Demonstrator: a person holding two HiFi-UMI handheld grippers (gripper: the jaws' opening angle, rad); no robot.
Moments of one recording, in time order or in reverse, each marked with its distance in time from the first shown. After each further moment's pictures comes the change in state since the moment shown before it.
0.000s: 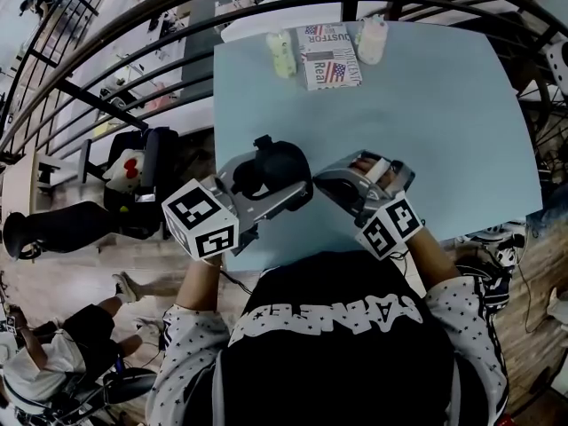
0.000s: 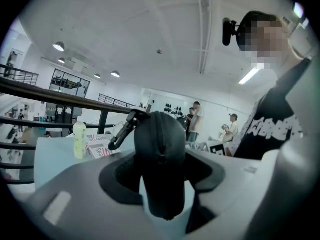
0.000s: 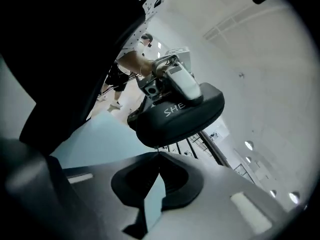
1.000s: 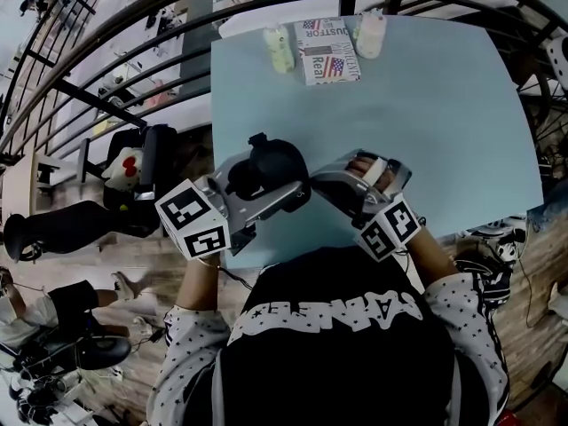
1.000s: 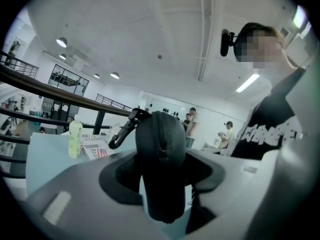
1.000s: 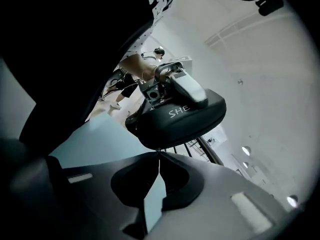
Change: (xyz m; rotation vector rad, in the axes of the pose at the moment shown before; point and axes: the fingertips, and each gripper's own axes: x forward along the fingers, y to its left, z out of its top) left arm -0.008 -0.004 0.005 -0.040 -0.063 -0.058; right arm 0.003 0.004 0.013 -0.026 -0.046 -0.039
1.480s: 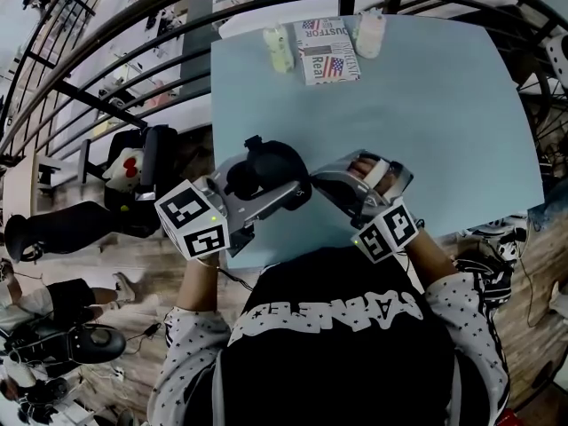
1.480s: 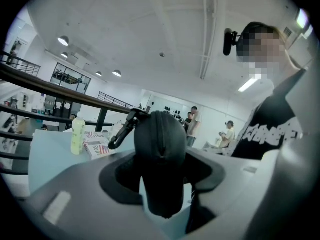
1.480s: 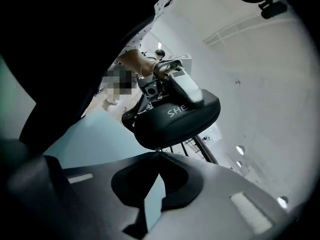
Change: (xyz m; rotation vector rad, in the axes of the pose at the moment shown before) left arm 0.000 0.002 -0.004 -0.022 0.021 0.019; right arm -0.004 -0.003 -0.005 -0.013 0.044 -0.050
